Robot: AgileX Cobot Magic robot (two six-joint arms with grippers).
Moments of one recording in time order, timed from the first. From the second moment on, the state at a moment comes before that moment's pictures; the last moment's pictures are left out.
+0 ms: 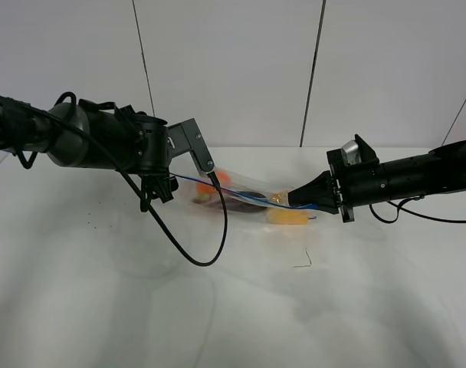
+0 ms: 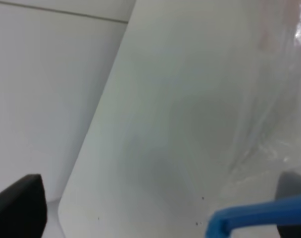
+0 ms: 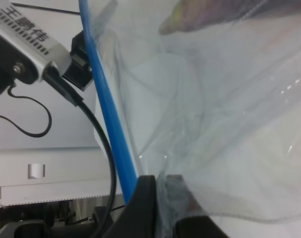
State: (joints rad) left arm -0.63 1.93 -1.21 1.27 0.66 -0.47; right arm -0.03 1.97 -0.99 1.41 1.20 -0.99
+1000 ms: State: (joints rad) left arm -0.06 1.37 -1.23 0.44 0.86 -0.27; right arm -0.03 1.97 -1.00 1.36 1.20 -1.03
